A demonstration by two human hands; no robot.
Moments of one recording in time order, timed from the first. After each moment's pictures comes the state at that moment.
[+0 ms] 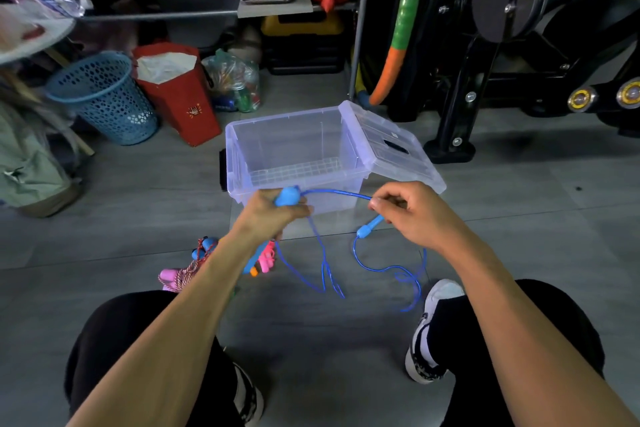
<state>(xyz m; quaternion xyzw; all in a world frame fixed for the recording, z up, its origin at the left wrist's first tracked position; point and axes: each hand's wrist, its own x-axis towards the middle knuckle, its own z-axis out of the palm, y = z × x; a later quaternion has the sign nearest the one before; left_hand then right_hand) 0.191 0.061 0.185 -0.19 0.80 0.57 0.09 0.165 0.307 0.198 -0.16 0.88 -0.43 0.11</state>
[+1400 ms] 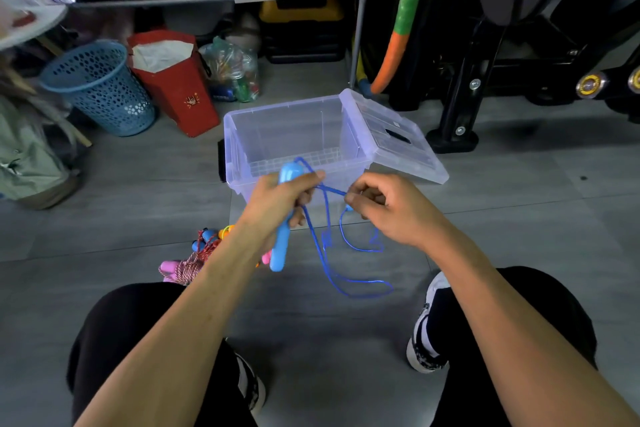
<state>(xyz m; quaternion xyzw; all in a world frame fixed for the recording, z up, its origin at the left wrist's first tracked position) 0.194 0.083 0.201 -0.20 0.67 0.71 0.08 0.171 0.278 0.196 -0.19 0.87 -0.45 0.12</state>
